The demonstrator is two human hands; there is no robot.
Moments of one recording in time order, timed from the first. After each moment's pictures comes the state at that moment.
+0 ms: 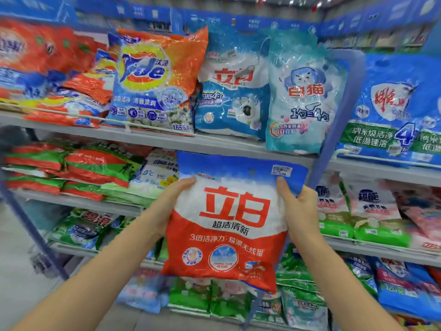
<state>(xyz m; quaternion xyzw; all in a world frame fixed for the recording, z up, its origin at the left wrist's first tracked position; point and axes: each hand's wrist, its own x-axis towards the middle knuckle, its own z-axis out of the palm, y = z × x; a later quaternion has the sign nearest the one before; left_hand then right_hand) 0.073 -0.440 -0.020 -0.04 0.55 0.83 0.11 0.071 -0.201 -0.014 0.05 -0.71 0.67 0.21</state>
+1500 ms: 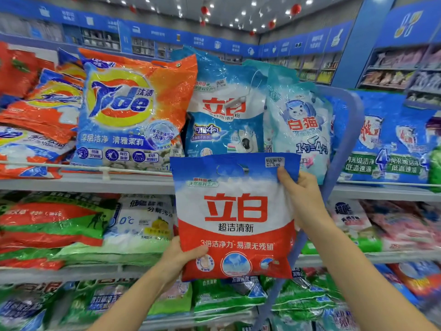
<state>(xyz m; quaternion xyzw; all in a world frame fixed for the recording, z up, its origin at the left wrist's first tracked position) -0.015 -0.486 -0.083 0.07 0.60 0.77 0.21 -0.001 -0.251 0.059 0.05 -0.71 0.67 0.22</state>
